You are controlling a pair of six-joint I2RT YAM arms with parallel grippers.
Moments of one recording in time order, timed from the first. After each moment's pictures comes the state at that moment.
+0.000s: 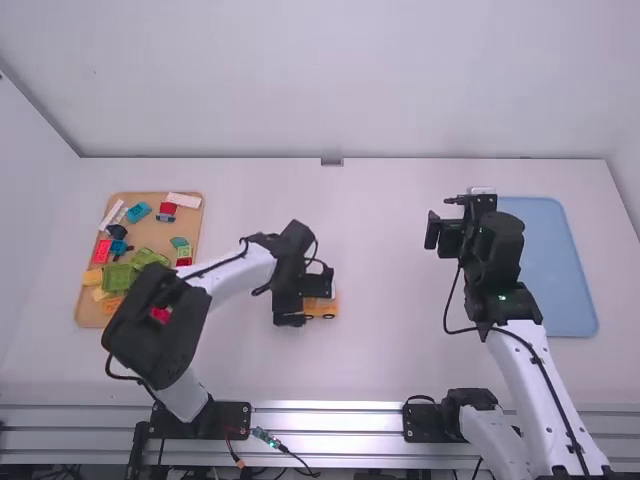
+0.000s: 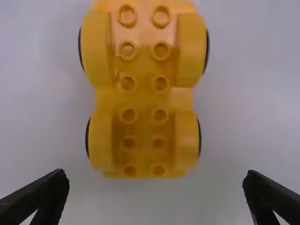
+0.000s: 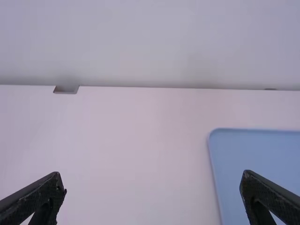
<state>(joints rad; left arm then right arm) -0.49 1.73 1.01 -0.75 0.20 0.97 0.05 1.01 0.70 -0.13 -0.01 -0.03</state>
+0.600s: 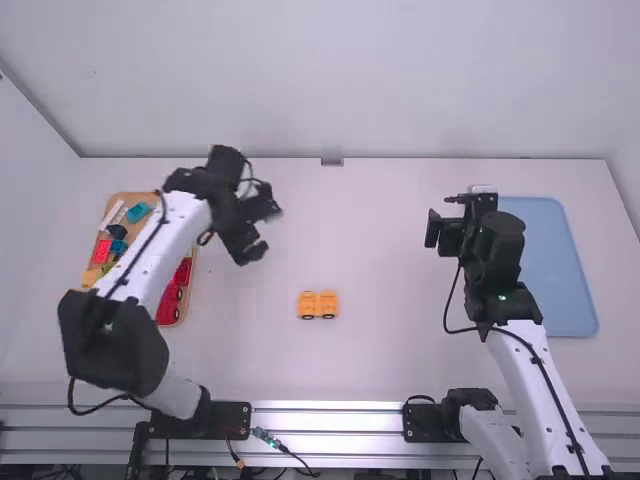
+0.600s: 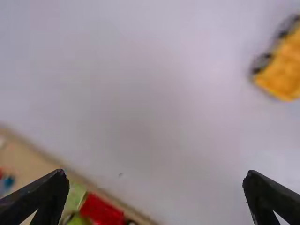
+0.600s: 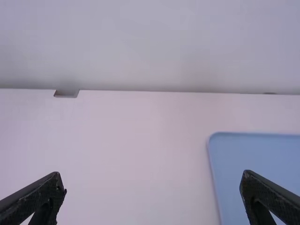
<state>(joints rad) -0.13 1.62 1.44 -1.11 0.07 0.75 0.05 1.01 0.70 -0.11 -0.01 -0.03</state>
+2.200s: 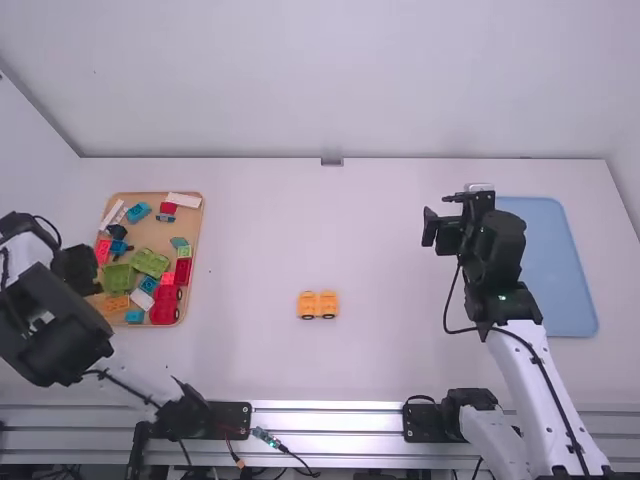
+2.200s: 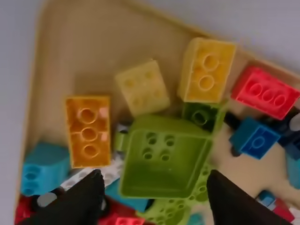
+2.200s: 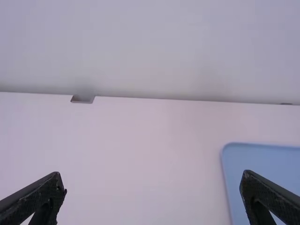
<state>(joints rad) 0.85 1.84 1.36 -0.87 0.09 -1.15 0.05 1.01 0.70 -0.09 -0.07 -0.03</state>
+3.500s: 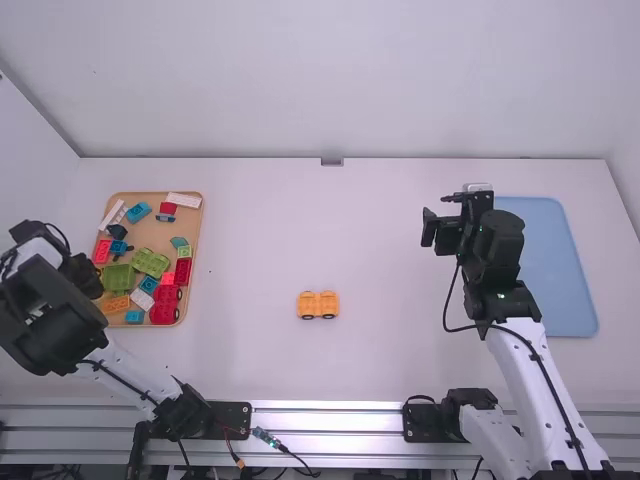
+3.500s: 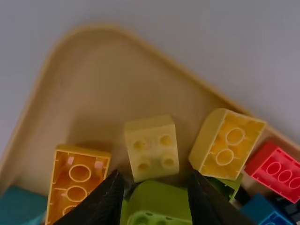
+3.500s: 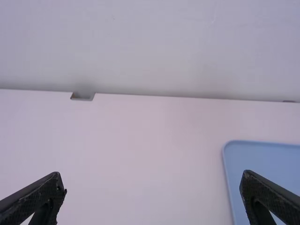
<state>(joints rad) 0.85 1.92 1.30 -0.72 -0.05 -1.34 0.05 1.02 0.70 -0.09 -0.08 -0.03</state>
